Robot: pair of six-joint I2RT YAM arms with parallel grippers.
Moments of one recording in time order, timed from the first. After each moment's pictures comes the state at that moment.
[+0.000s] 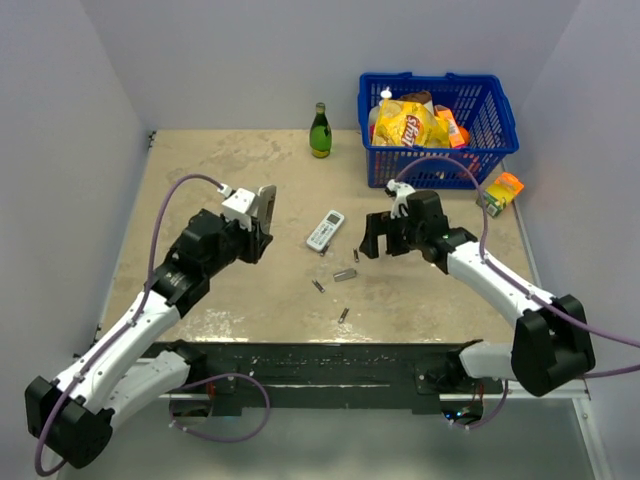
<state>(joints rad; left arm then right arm) -0.50 0.89 0.72 -0.22 0.07 -0.14 0.38 1.31 0.84 -0.28 -0.25 0.24</state>
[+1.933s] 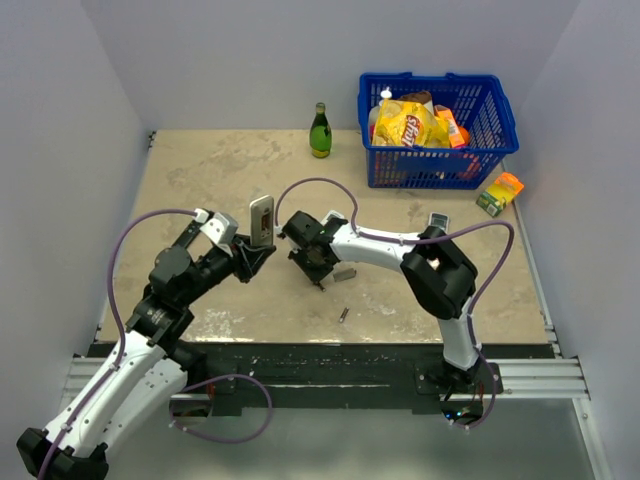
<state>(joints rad) -0.48 0.56 0.54 -0.02 0.32 -0.18 0.92 2.01 1.44 -0.65 0.04 0.16</state>
